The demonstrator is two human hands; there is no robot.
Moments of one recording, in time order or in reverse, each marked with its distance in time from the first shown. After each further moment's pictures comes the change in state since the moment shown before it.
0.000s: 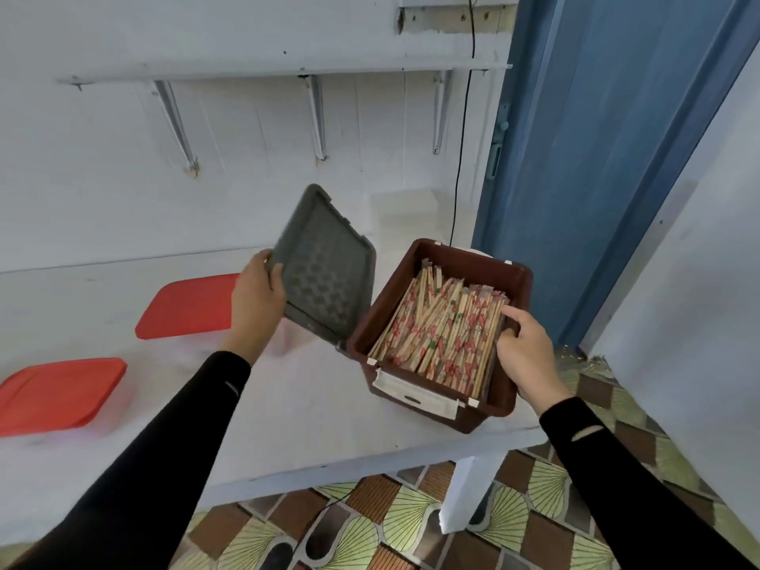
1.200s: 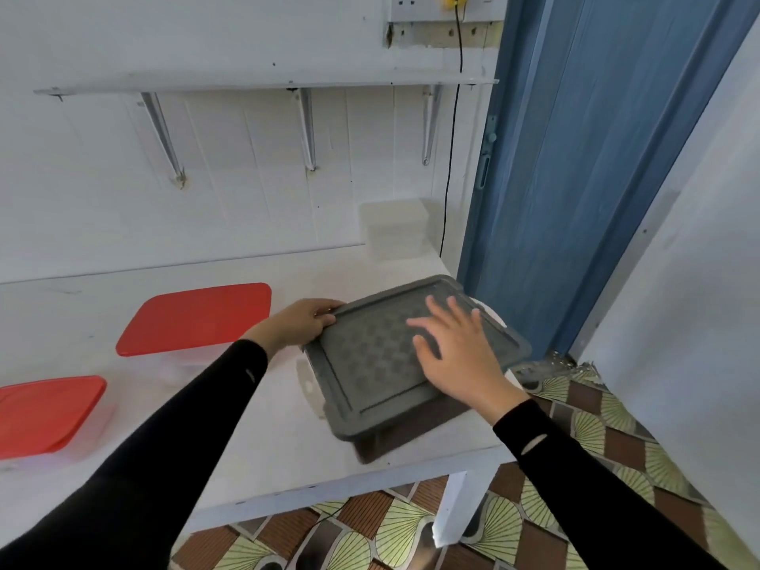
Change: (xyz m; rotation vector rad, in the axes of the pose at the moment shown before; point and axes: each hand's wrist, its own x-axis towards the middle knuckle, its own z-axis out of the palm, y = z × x) left_hand 0.010 0.021 0.039 0.053 -0.834 -0.009; right_hand -0.002 -0.024 0.038 -0.564 -0.261 -0.624
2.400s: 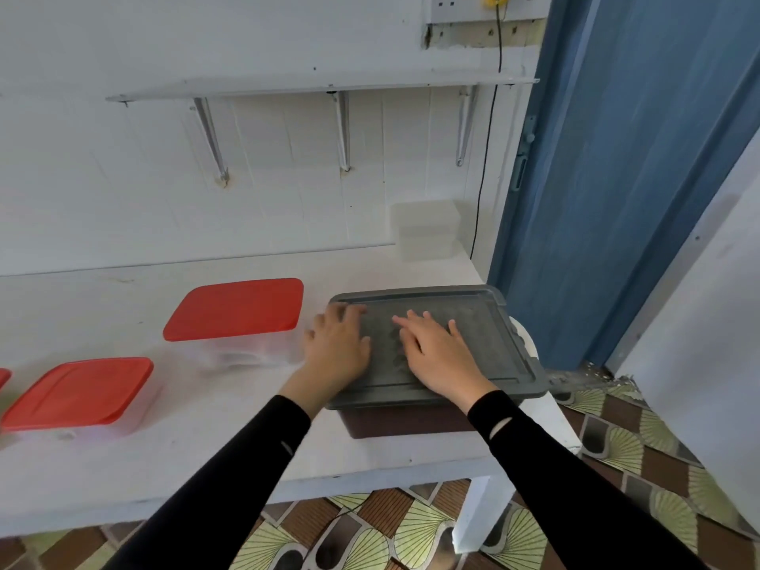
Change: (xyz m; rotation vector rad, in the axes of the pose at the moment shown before) left_hand -0.061 0.030 0.047 0.334 0.375 -0.132; right_hand 0.024 -0.028 0.038 0.134 -0.143 -0.015
